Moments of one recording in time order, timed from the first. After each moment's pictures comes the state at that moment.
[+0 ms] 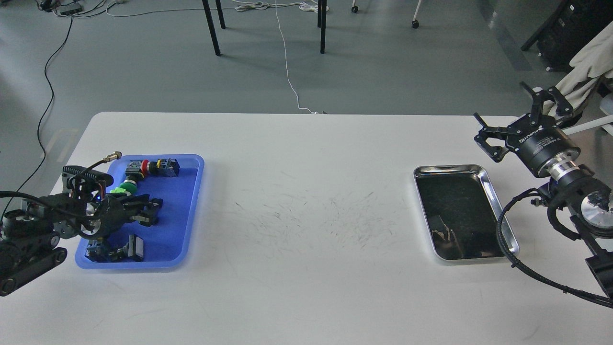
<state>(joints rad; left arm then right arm) -0.71 0.70 -0.13 -0.90 1.67 -0.08 -0.24 0.41 -0.47 1.21 1.00 0.16 0.34 -0.11</state>
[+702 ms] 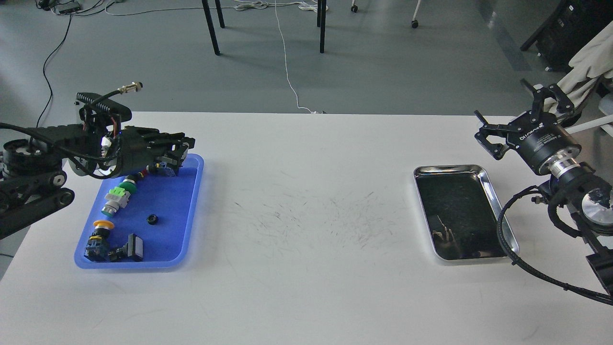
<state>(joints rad) -1.03 0.77 -0.15 -1.30 1.66 -0.16 -0.12 0.42 -0.48 1.20 1.00 0.16 0.32 -0.11</state>
